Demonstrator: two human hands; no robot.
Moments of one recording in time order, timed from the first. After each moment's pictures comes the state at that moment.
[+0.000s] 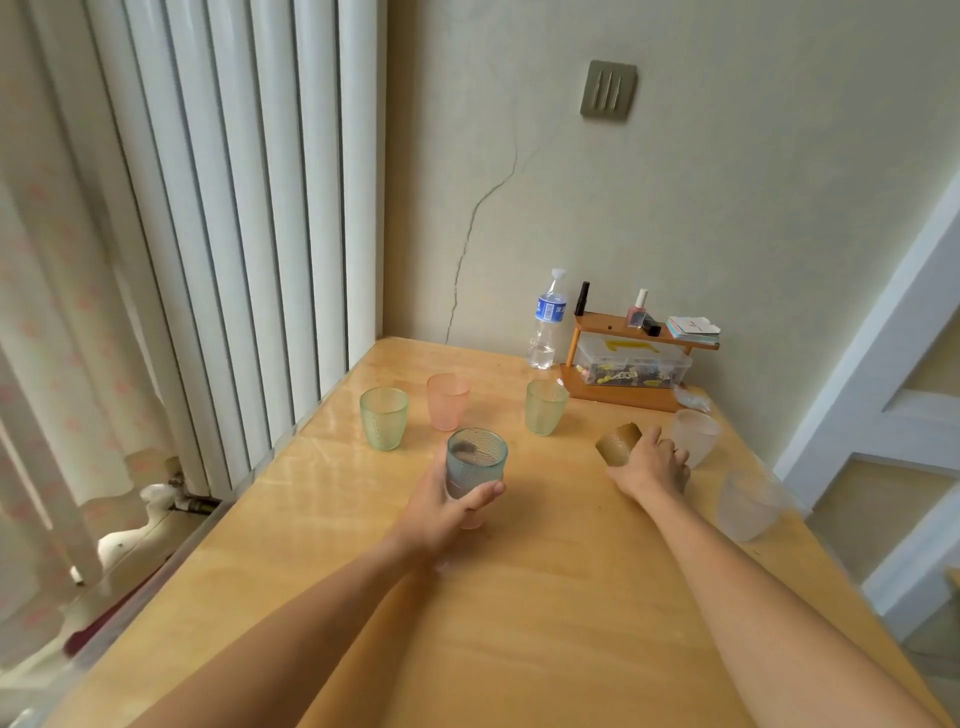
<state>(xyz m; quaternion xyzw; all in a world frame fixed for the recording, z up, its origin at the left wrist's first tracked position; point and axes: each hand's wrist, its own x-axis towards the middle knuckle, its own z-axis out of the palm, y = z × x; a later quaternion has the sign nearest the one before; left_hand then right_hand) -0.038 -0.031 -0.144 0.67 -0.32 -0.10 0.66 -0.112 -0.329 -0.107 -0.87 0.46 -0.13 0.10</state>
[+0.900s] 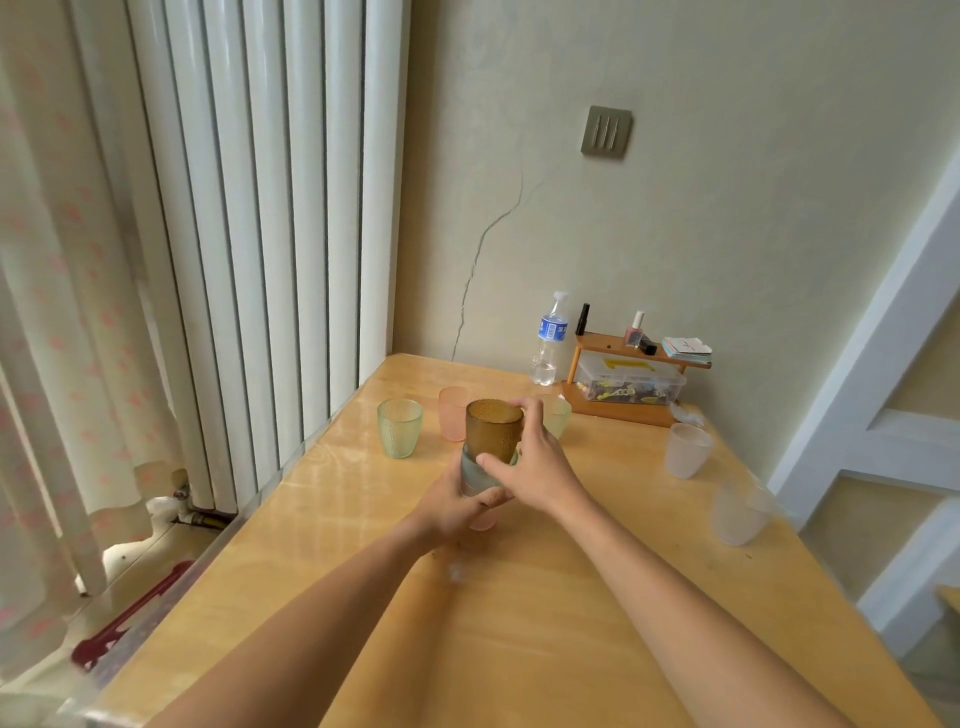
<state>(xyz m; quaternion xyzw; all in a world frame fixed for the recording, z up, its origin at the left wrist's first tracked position) -0.039 -0.020 -0.128 0.69 -0.32 -0.19 0.62 -0.115 -0.152 -0.054 -0.91 0.08 -0.22 0.35</state>
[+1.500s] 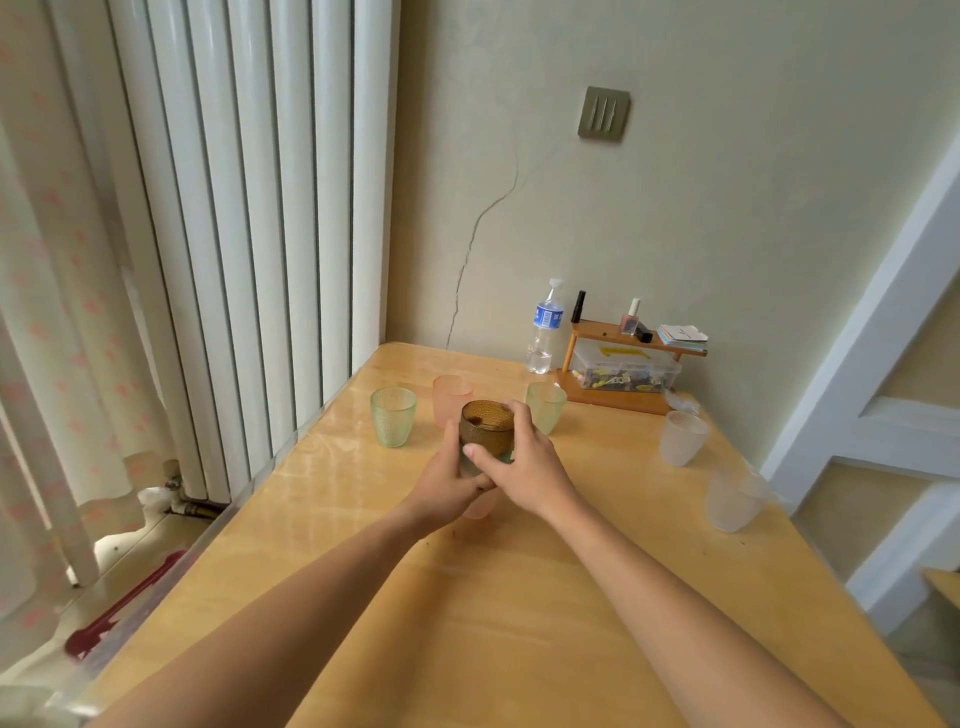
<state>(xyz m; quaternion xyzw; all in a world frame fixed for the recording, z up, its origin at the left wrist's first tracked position) -0.034 -0.026 -0.125 0.70 -0.37 -0.09 0.61 -0.115 -0.151 -0.073 -0.90 0.09 -0.22 0.36</state>
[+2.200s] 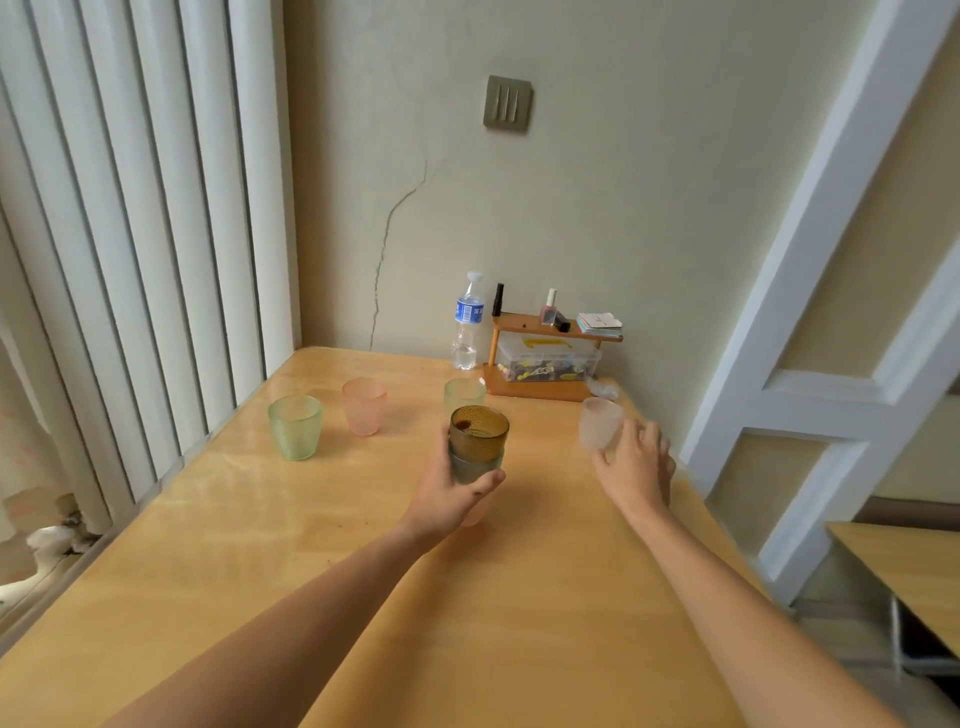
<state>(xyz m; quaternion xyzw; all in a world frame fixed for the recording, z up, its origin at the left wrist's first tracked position) -0.082 -0.130 -0.131 0.65 -0.36 -0.11 0.66 -0.215 -0.356 -0.088 -0.86 0.41 -0.29 0.07</state>
